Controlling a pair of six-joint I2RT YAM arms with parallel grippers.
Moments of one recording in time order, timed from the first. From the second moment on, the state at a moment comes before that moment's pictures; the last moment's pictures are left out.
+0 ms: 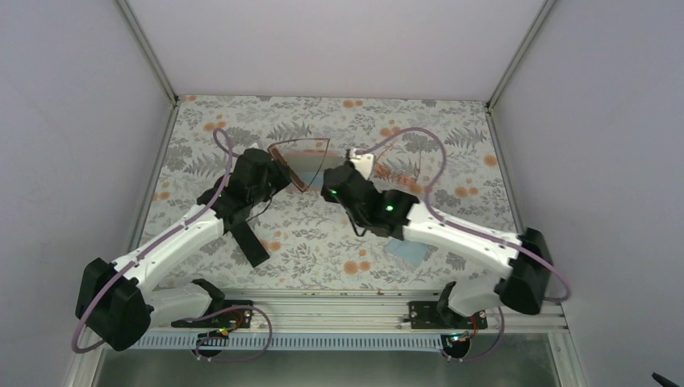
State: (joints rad) left arm -0.59 1.15 0.83 -0.26 -0.13 -1.05; right arm 1.06 1.45 1.21 -0.45 0.60 0.94
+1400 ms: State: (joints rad) left arm -0.47 1.05 0.89 -0.06 0.65 -0.63; right arm 0.96 1.01 0.81 0.13 0.11 0.62
